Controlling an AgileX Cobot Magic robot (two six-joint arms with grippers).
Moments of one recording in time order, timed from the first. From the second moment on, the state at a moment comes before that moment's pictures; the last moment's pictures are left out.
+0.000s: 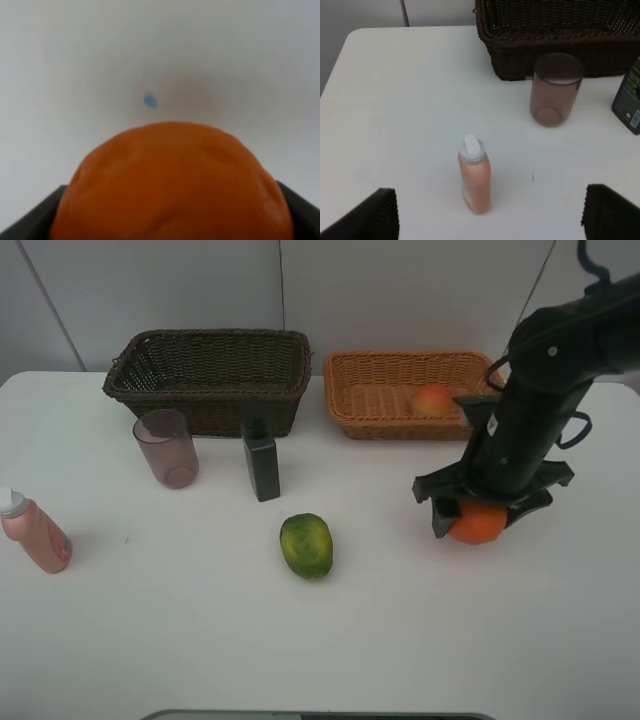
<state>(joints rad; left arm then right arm) -0.10 -0.01 -0.50 0.08 1.07 -0.07 0.43 1.72 -0.97 -0.10 0.86 0.37</state>
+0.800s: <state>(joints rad) -0.10 -0.01 -0.50 0.08 1.07 -0.07 0.34 2.07 -1.73 -0.11 1.09 0.28</state>
